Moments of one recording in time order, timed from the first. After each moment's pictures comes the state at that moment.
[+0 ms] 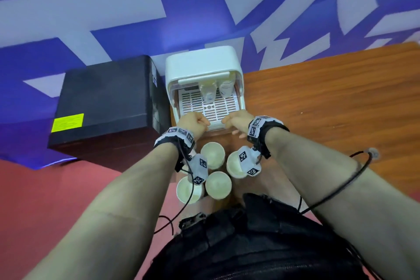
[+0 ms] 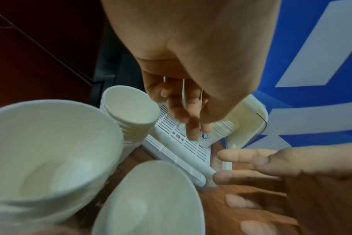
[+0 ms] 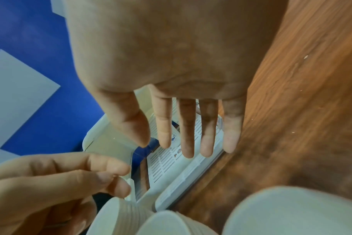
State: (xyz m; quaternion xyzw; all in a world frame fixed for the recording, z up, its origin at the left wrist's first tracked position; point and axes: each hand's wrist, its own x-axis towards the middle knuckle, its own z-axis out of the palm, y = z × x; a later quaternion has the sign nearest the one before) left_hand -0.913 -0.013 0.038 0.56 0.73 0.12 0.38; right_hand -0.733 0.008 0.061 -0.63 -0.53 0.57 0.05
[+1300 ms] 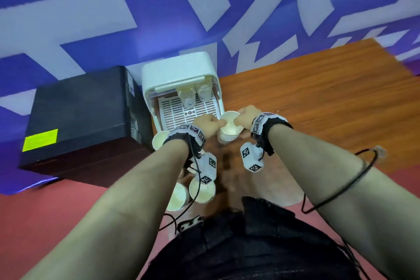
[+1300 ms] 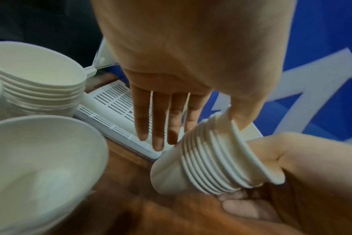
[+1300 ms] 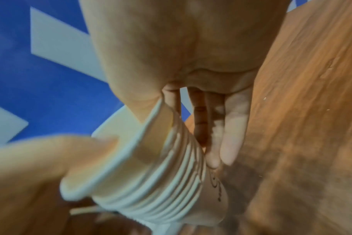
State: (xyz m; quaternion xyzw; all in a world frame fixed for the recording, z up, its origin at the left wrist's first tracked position) left_hand -0.821 -0.007 0.061 0.61 0.67 0.05 0.42; right_hand -0.664 0.007 0.073 -0.73 -0.51 0.46 0.04
